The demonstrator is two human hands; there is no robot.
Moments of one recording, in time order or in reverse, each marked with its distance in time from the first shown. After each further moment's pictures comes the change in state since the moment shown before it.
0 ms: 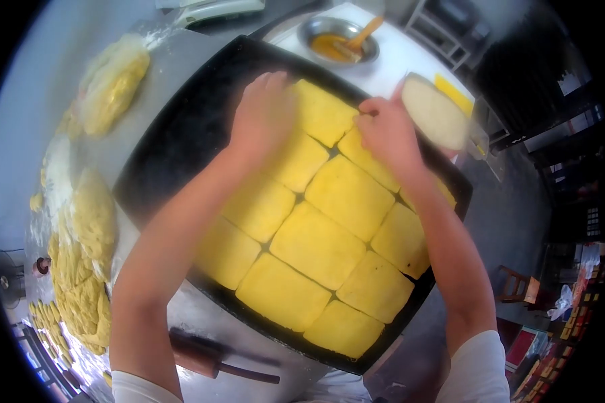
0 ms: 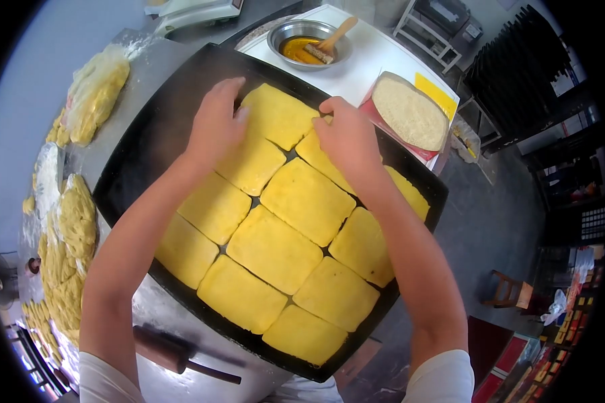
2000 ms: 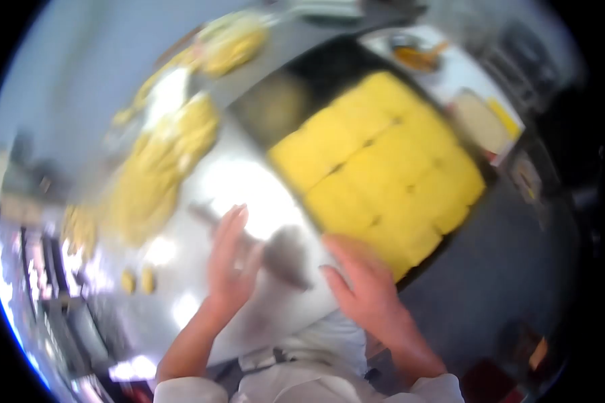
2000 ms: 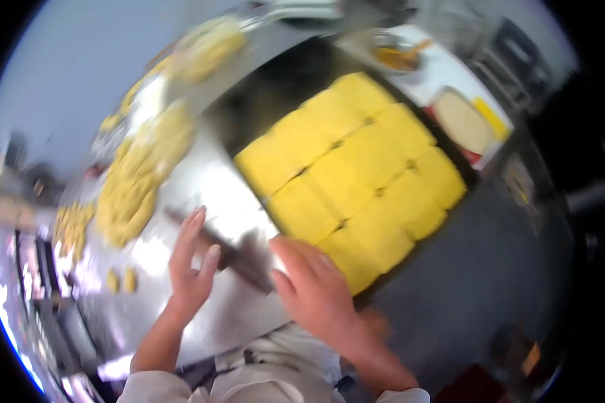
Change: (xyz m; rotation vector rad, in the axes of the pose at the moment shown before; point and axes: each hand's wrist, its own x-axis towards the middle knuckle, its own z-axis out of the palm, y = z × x) left_hand -0.347 0.164 -0.237 0.044 0.100 -0.327; right_hand -0.327 -0.099 -0.038 0.393 -0.275 -0.578
